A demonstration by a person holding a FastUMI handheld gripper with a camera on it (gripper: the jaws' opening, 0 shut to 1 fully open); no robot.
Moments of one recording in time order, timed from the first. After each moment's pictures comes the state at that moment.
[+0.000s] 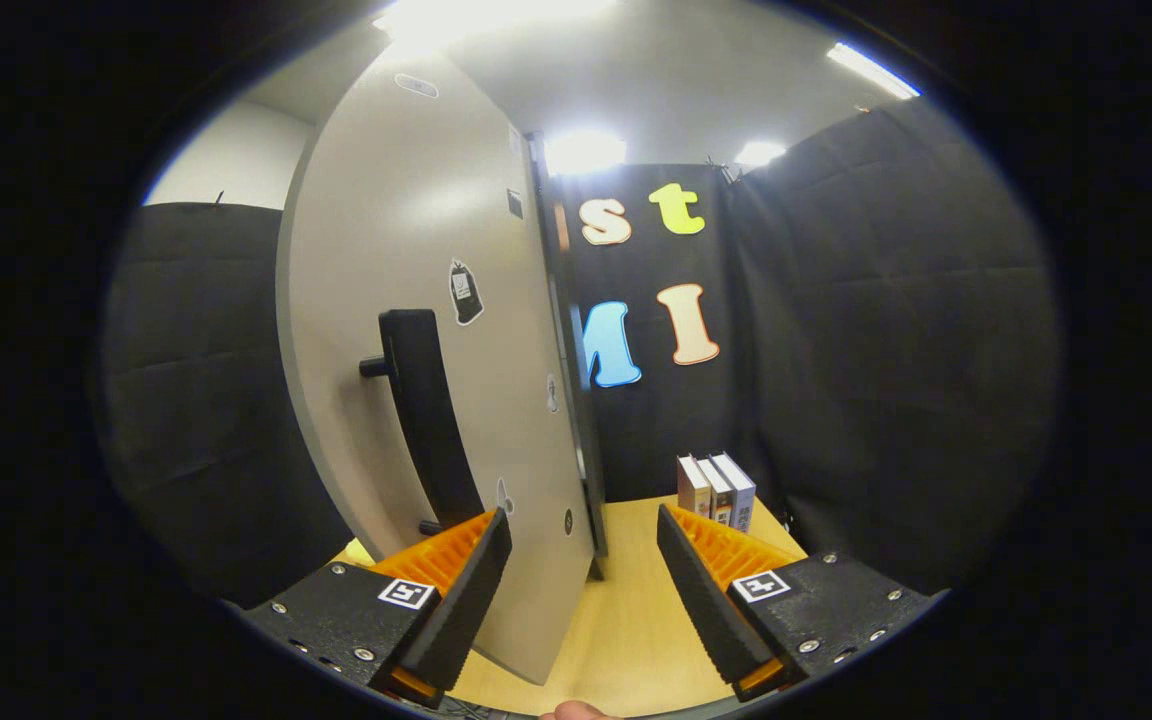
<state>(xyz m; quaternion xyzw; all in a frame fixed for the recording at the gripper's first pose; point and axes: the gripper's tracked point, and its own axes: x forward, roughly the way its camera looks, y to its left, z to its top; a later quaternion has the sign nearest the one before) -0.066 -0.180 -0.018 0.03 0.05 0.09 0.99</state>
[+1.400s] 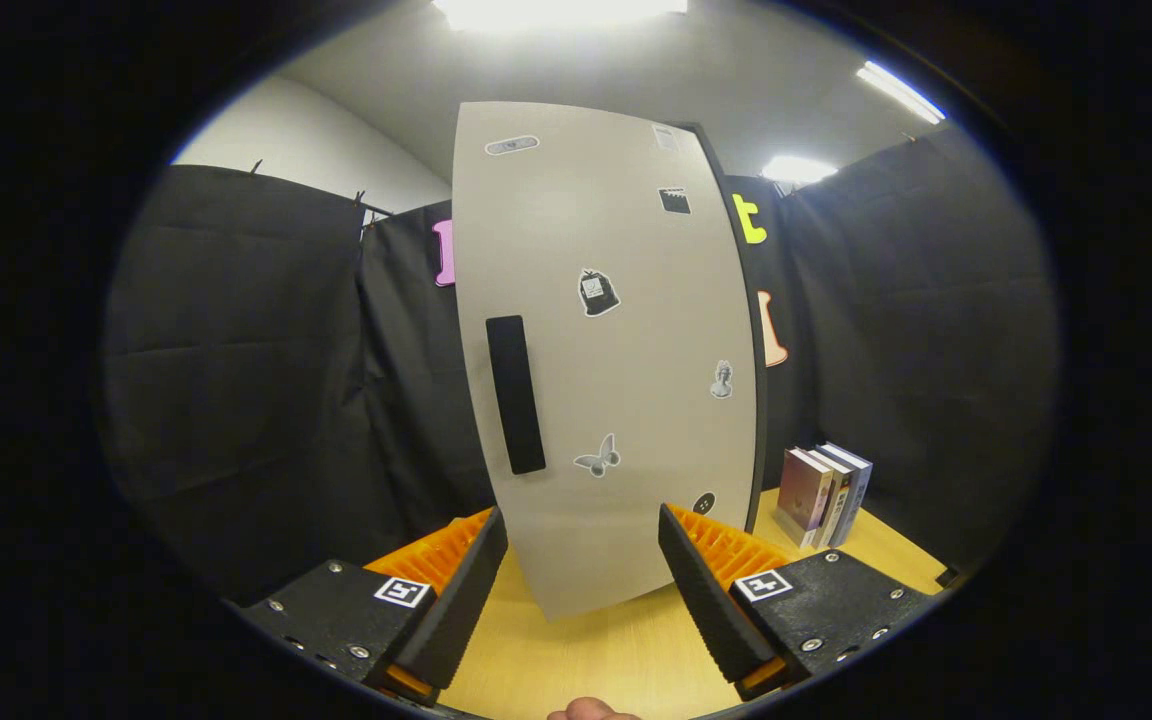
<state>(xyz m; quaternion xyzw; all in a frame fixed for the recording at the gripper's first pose) -0.068 0.050 -0.031 0.02 0.02 0.08 1.00</state>
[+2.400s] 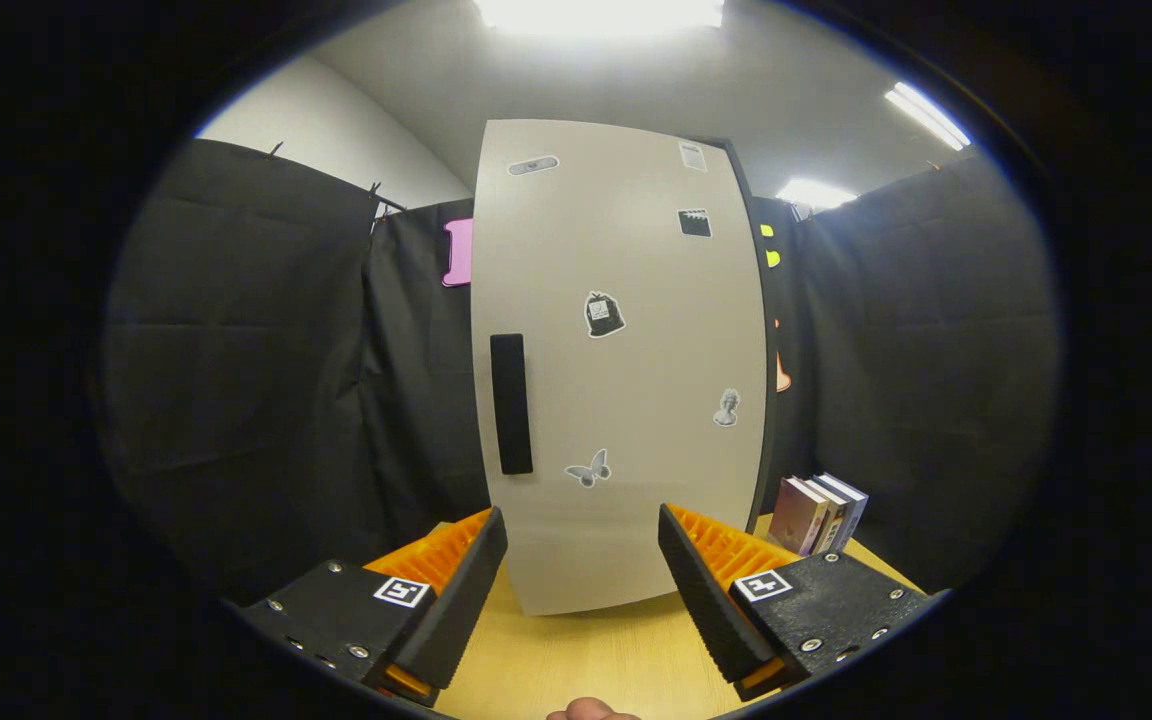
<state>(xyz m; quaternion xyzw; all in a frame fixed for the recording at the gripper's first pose) -0.050 0.048 -0.025 -0.01 0.00 0.09 1.00</state>
